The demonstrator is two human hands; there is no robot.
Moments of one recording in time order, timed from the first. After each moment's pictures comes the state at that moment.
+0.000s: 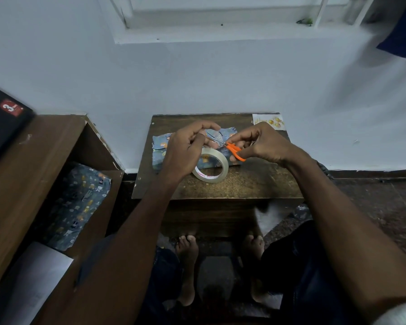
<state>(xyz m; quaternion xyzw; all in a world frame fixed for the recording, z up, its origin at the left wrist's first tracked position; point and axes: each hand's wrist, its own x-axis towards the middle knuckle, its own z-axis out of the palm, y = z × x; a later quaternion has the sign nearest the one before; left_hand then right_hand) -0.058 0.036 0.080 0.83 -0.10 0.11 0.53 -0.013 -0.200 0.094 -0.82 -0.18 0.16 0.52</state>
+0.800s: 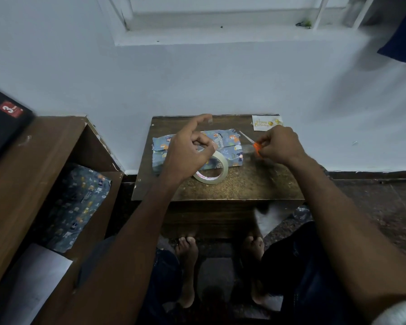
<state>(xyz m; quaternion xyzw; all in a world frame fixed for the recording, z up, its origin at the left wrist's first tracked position) -0.053 0.035 0.071 0.84 -0.11 0.13 0.52 0.011 -0.227 0.066 -0.97 -0.02 0.01 0.24</state>
